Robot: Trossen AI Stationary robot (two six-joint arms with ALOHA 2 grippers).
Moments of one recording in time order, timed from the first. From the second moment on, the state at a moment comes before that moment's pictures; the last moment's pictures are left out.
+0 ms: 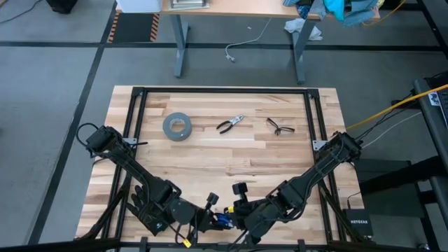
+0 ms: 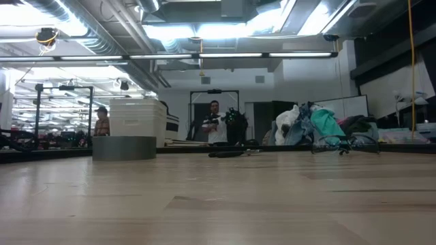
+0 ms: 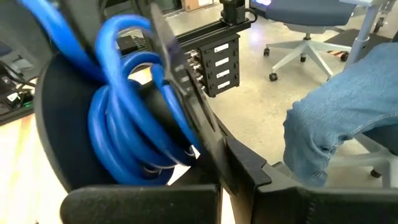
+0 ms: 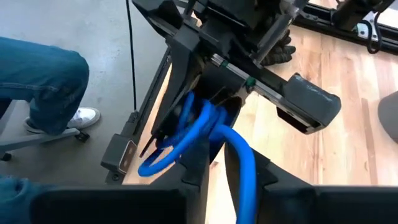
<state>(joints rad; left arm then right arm) -0.65 1.80 1.18 0.26 -0.26 0.08 0.65 1.90 1.82 -0.71 0.34 0.21</state>
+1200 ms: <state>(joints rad) -0.66 1.80 1.18 0.18 -0.48 0.00 0.65 1.90 1.82 -0.83 0.42 0.21</state>
